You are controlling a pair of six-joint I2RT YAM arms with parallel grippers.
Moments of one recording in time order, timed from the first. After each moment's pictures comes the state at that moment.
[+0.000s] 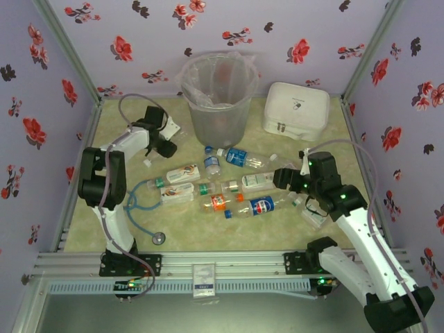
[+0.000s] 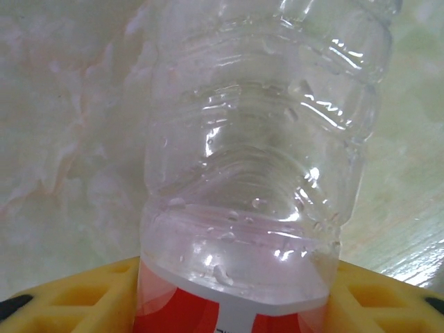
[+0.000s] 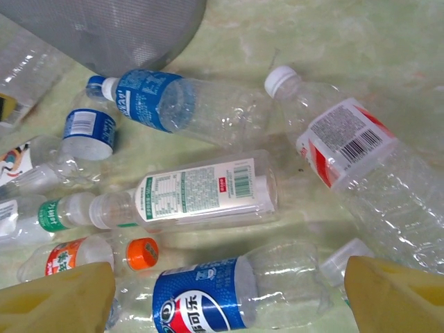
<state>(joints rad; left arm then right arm) -0.22 1.91 1.36 -0.56 -0.01 0.46 0.34 0.79 0.80 -0.80 -0.12 0.43</state>
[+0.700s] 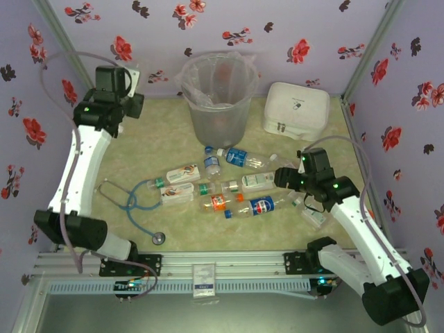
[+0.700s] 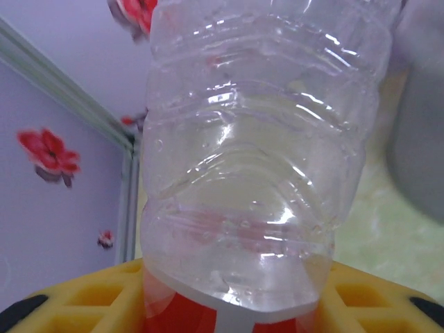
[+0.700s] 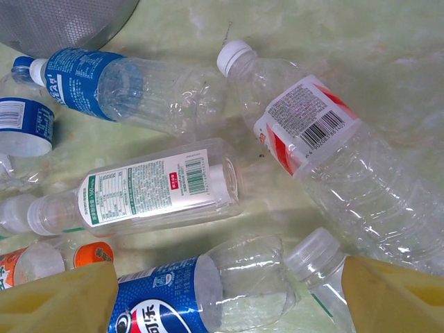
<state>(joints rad) -0.23 1.47 1.79 -0.89 -0.25 0.17 0.33 0.90 0.81 -0.82 -0.04 0.43</state>
